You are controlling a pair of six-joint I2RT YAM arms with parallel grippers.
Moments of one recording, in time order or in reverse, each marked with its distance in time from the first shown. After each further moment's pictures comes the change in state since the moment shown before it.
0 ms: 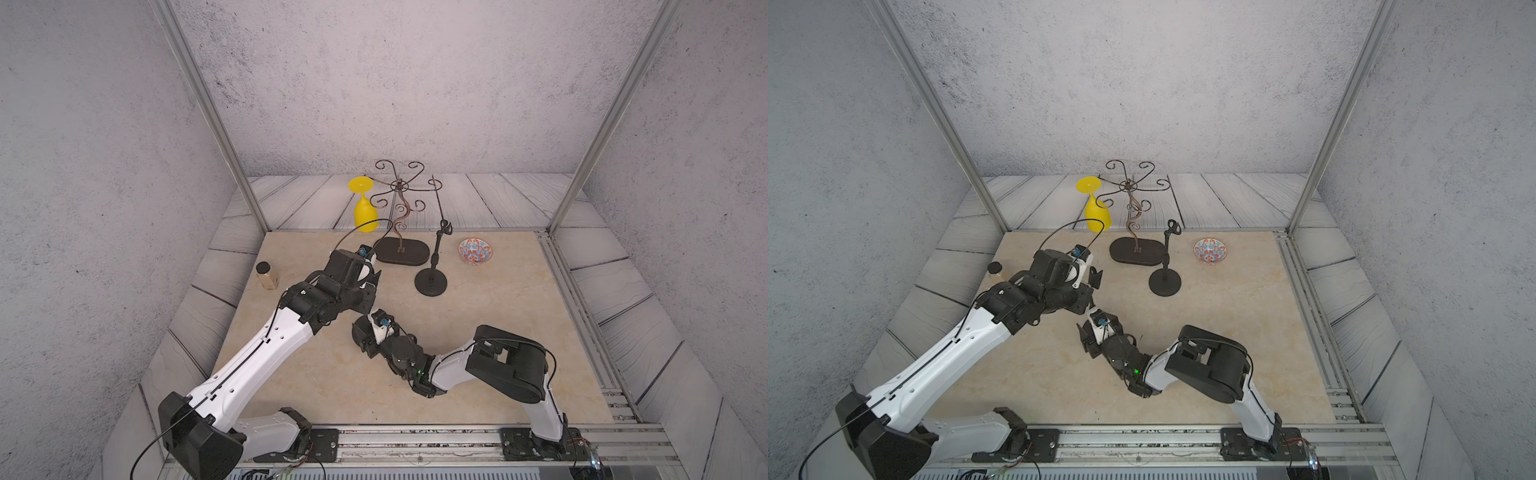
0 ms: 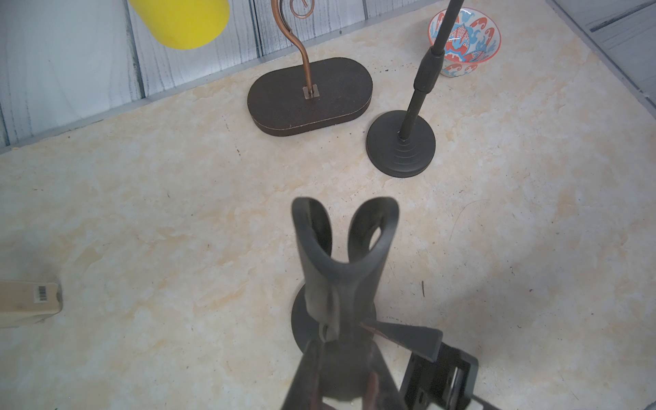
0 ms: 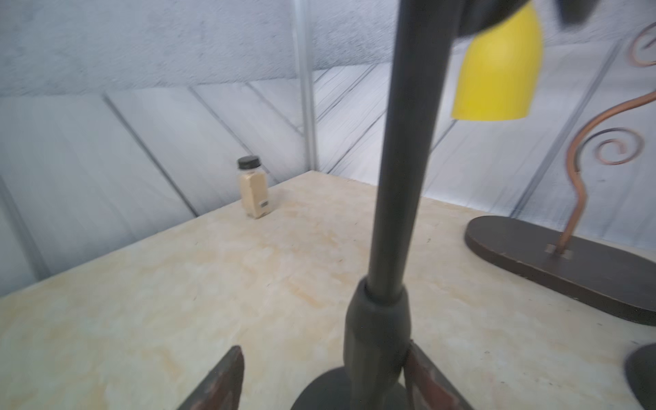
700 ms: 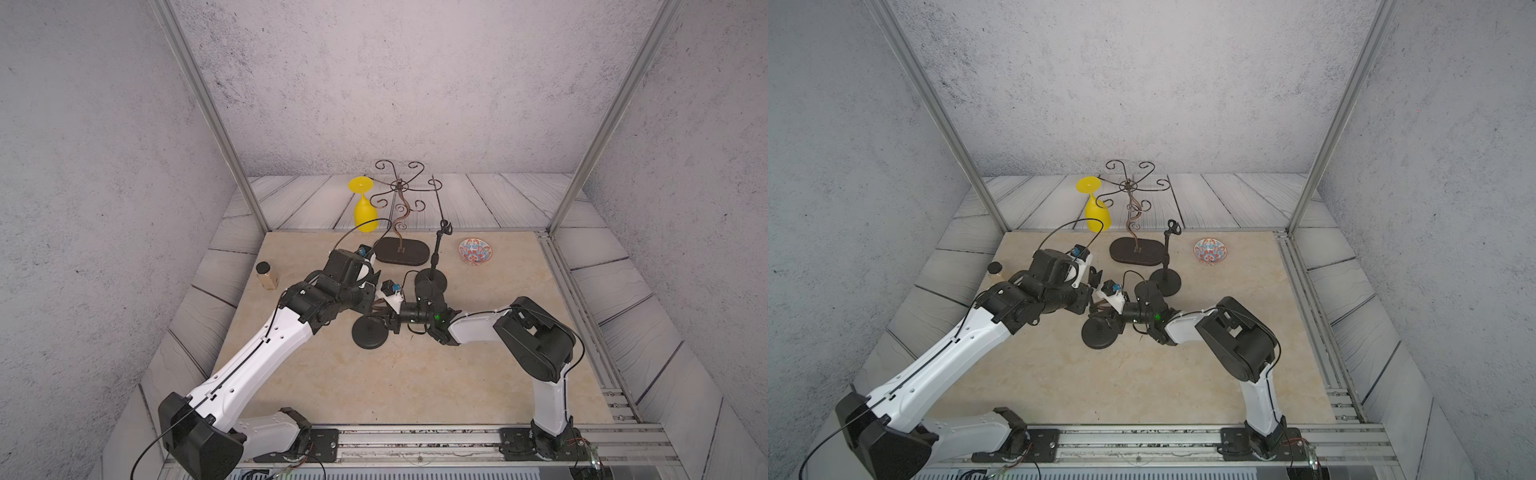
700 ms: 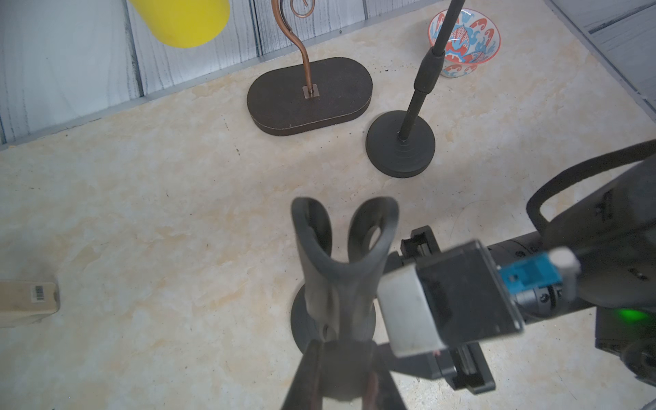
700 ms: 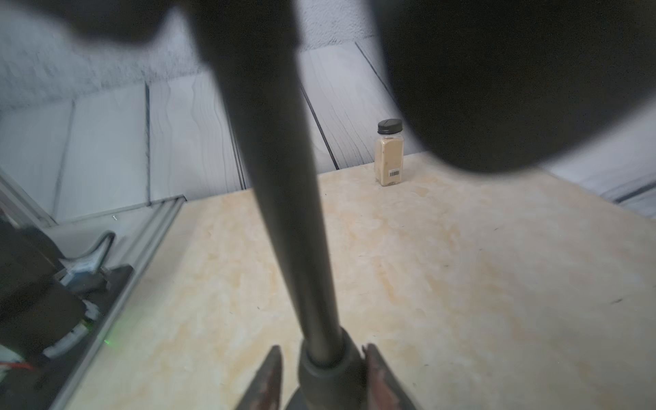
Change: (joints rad) left arm 0.010 0.000 0.000 -0.002 0.008 0.000; right arm -0.339 -0.079 0.167 -0.380 -0.954 -0.090
